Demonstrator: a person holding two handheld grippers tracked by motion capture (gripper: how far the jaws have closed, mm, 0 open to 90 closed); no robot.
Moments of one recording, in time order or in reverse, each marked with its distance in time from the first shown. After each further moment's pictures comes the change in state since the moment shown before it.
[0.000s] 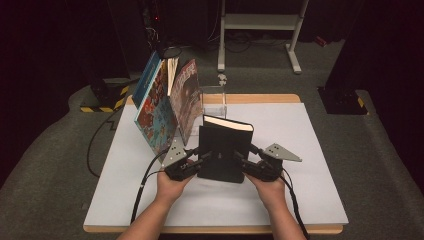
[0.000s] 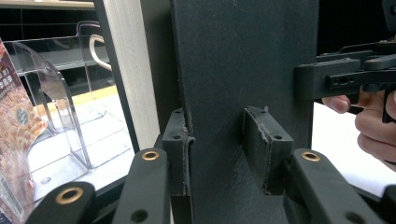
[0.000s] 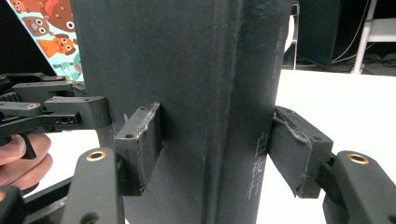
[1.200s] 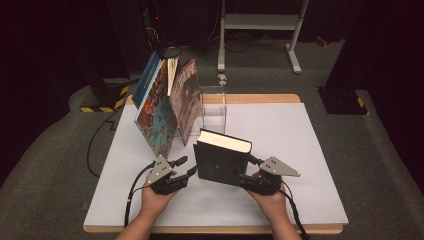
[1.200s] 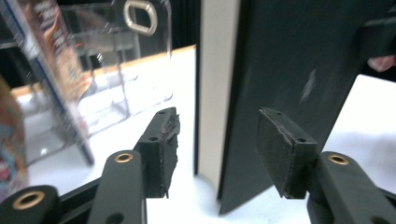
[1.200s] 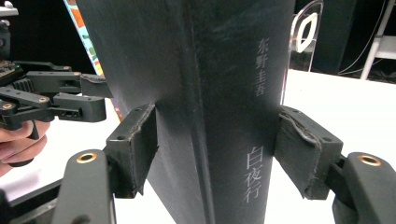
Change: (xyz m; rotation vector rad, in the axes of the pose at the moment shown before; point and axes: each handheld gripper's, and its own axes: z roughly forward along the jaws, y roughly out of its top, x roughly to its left) left arm 0.019 -0.022 -0.052 0.034 0.109 0.048; right arm 0.021 -0.020 -0.017 0.006 0.028 -0.101
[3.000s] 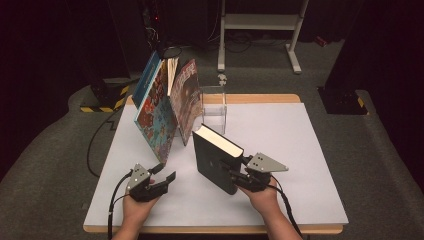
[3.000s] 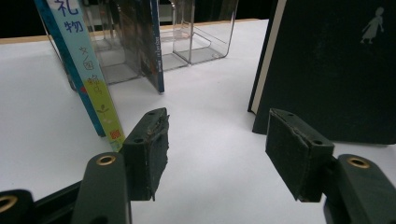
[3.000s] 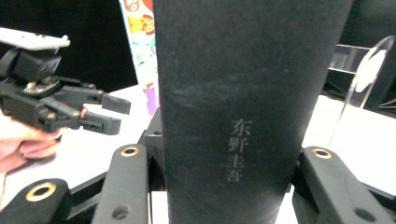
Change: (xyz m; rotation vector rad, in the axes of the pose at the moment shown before) left arm 0.037 -0.009 -0.042 0.008 0.171 -0.076; right arm 0.017 0.018 0.020 -0.031 0.132 -0.119
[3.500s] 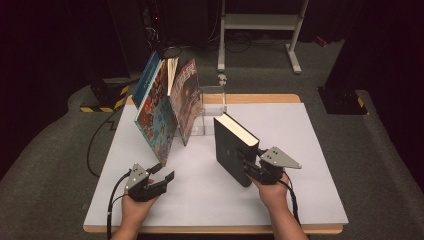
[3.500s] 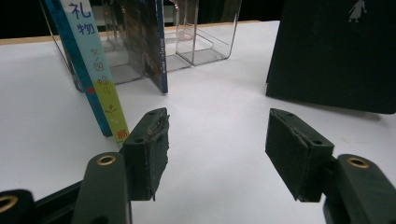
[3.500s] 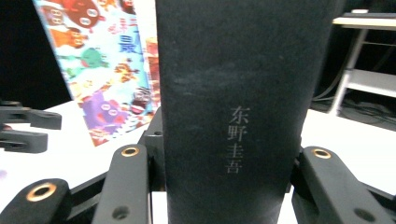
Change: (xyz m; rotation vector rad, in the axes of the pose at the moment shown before) left arm 0.003 0.002 -0.001 -0.006 0.003 -0.008; right arm -0.027 0.003 -0.017 -0.023 -0.208 0.025
